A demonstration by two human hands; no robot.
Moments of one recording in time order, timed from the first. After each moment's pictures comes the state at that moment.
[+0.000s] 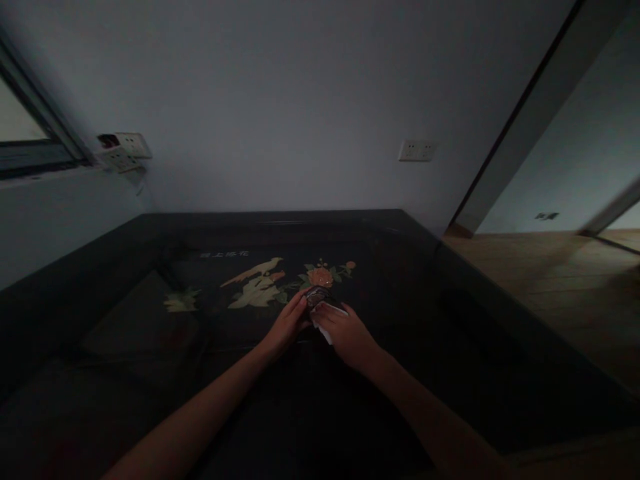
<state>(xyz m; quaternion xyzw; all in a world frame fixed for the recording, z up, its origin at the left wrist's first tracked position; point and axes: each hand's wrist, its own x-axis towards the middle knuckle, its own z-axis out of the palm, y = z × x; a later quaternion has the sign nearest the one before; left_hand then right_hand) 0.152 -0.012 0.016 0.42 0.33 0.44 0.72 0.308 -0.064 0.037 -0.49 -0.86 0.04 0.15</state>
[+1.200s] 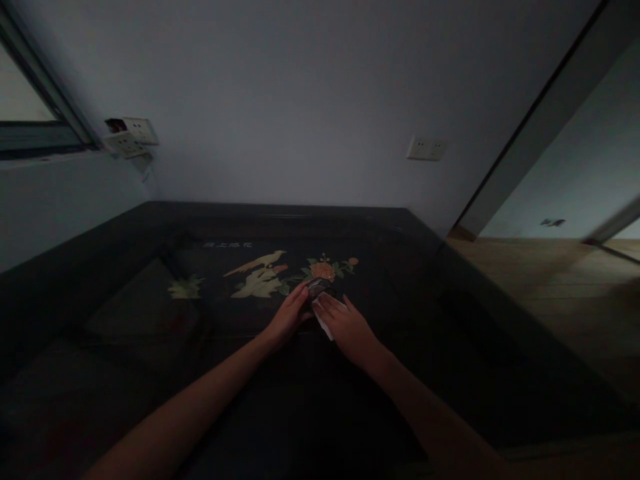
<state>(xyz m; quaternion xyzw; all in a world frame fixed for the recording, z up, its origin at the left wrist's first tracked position) 0.150 -0.007 0.007 0.41 0.30 0.46 0.72 0.305 -0.066 0.036 -0.48 -0.87 0.04 0.13</state>
